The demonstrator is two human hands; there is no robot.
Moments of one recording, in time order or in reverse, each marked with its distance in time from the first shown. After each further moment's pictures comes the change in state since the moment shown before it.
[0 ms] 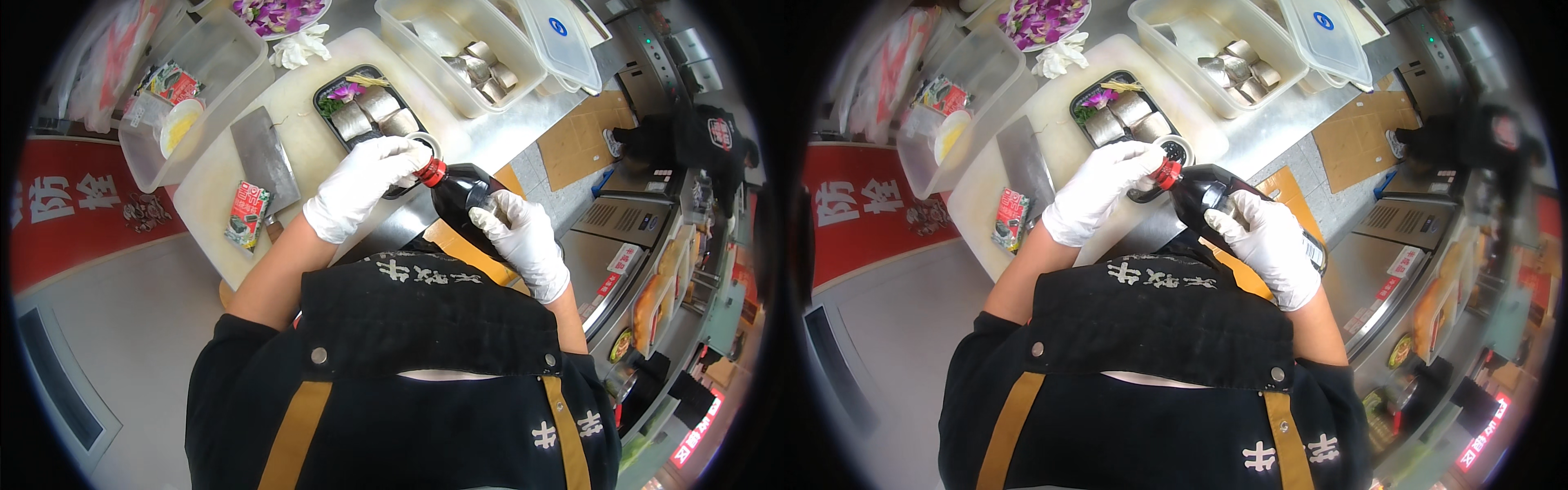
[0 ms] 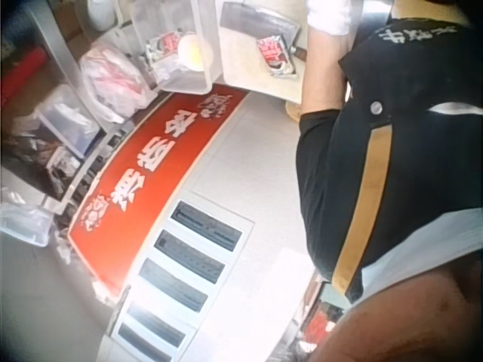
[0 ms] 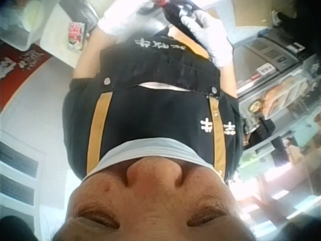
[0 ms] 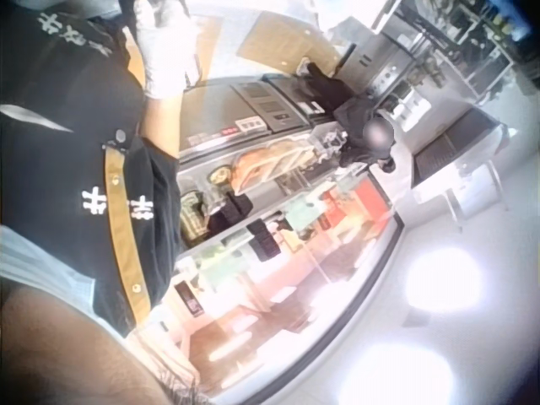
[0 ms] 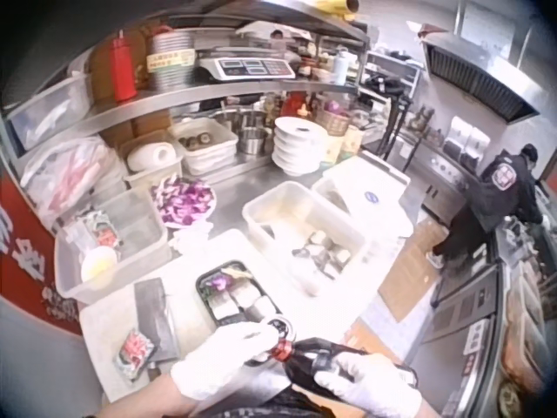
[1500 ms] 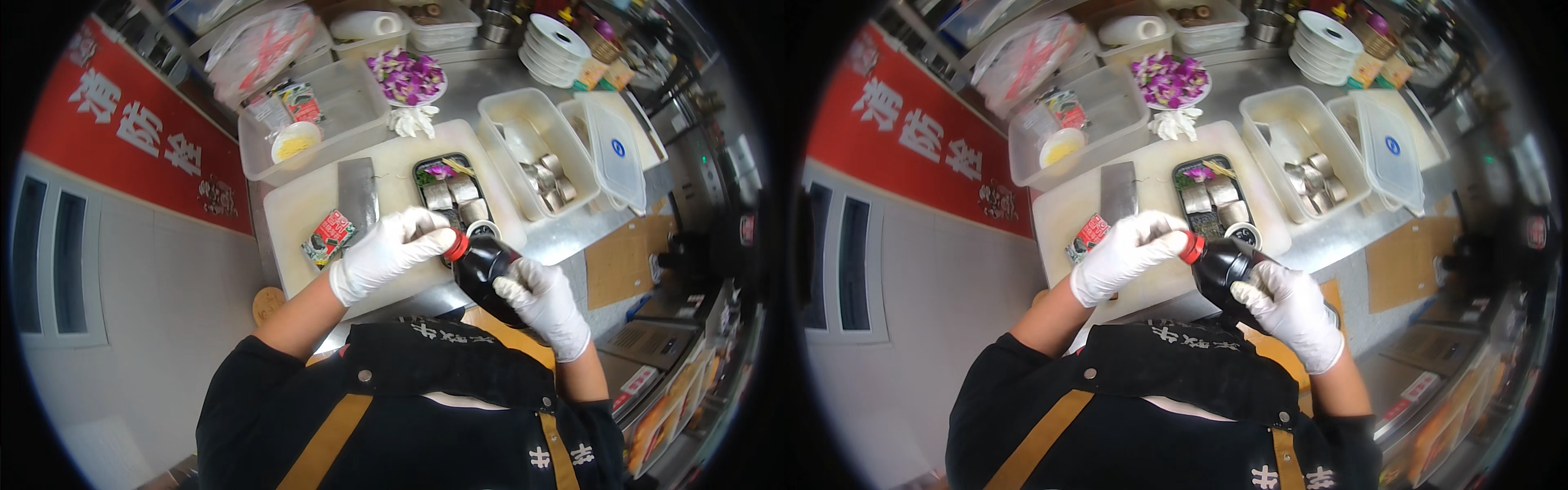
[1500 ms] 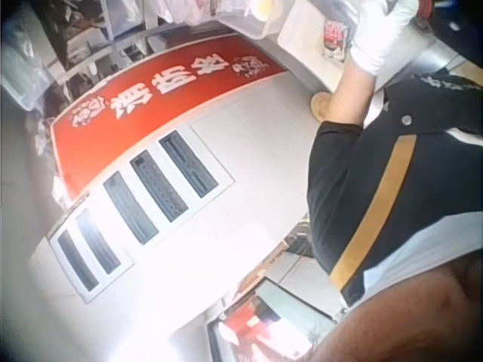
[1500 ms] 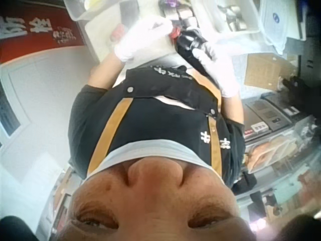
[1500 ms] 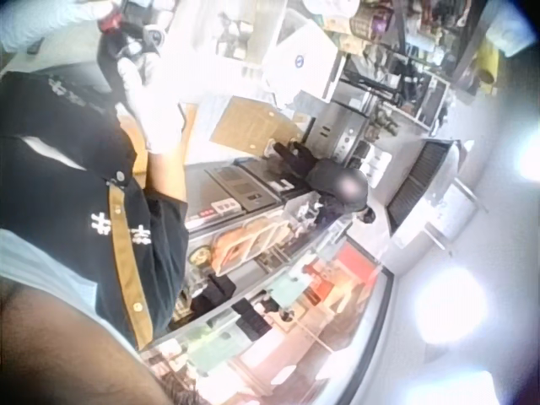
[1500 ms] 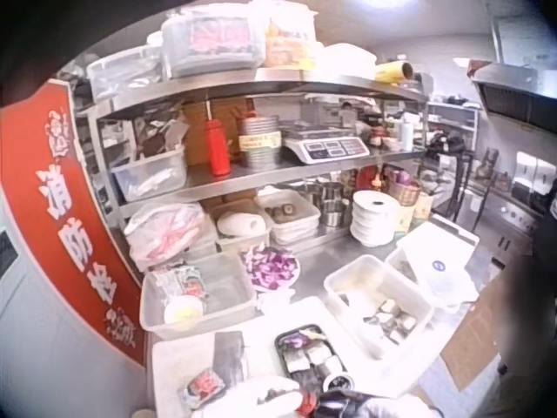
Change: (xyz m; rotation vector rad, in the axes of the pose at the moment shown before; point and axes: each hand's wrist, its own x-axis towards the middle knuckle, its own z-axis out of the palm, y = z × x) left_hand -0.090 0.032 0.012 0.226 0.163 0.287; right_hand 0.004 -0.032 -0.032 0.100 -0.178 -0.322
